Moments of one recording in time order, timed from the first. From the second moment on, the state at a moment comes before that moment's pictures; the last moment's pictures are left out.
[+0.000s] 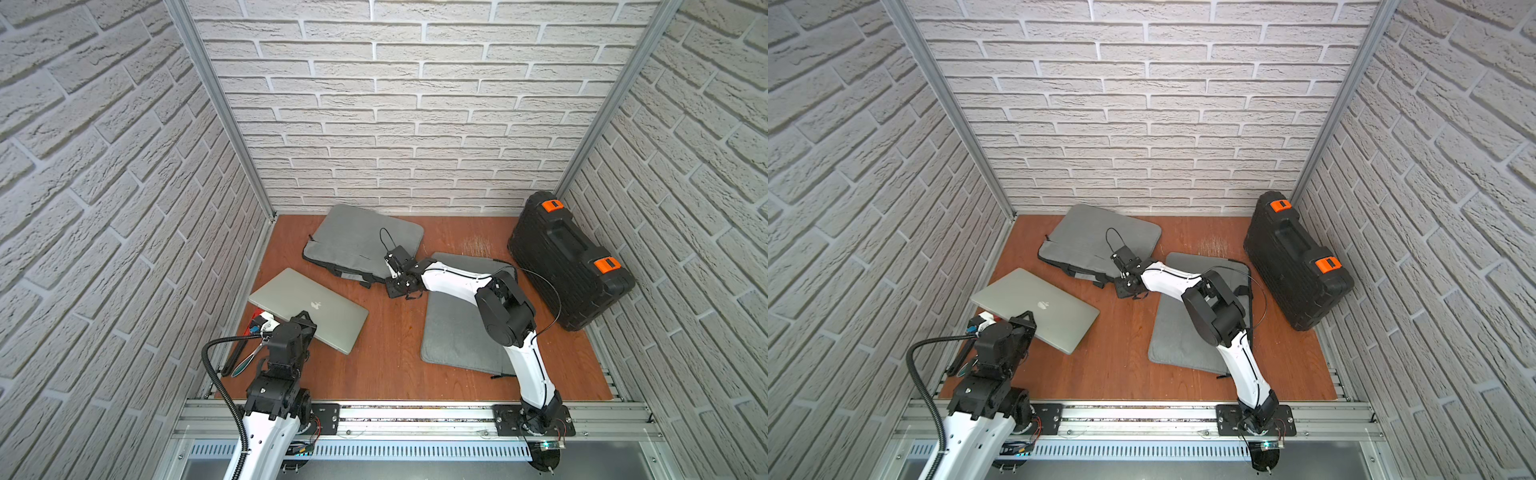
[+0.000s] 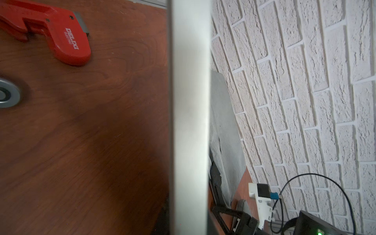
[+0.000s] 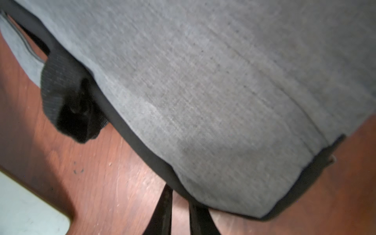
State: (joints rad) left arm -0.18 0.27 0.28 -0.46 -0.25 -1.19; right arm 0.67 2.22 1.68 -0.55 0.01 0.42
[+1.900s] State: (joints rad) left arm -0.18 0.80 0.11 -0.01 -0.31 -1.27; right arm 0.89 1.93 1.33 -0.44 -0.08 0.61
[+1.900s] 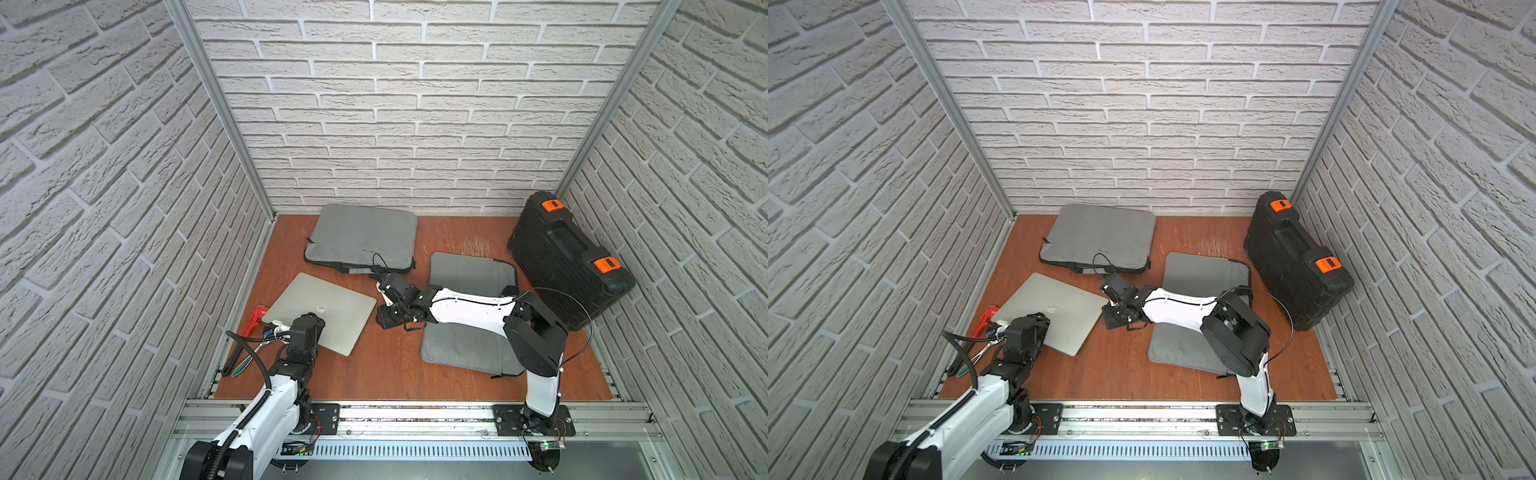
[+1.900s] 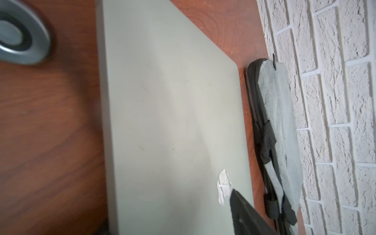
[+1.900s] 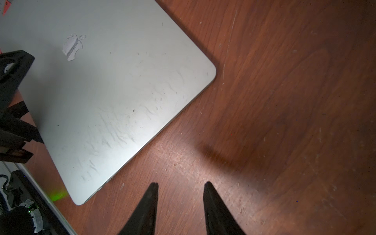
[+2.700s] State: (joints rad) left arm -0.21 1.17 0.32 0.04 -0.21 -1.19; right arm 0.89 2.07 1.44 -0.47 0.01 0.57
